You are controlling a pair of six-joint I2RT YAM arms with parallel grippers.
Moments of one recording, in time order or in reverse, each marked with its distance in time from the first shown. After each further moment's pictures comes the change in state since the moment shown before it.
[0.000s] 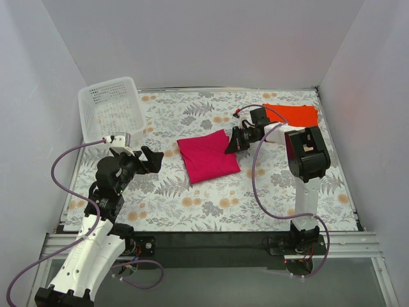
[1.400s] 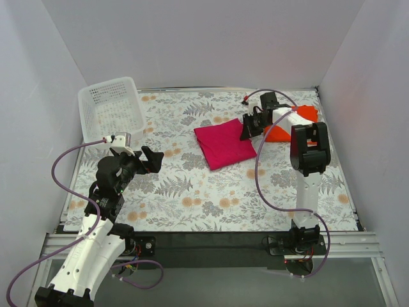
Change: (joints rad) left arm 0.000 0.006 0.000 0.000 0.000 0.004; right arm -0.108 0.084 0.332 -0.341 0.194 -0.293
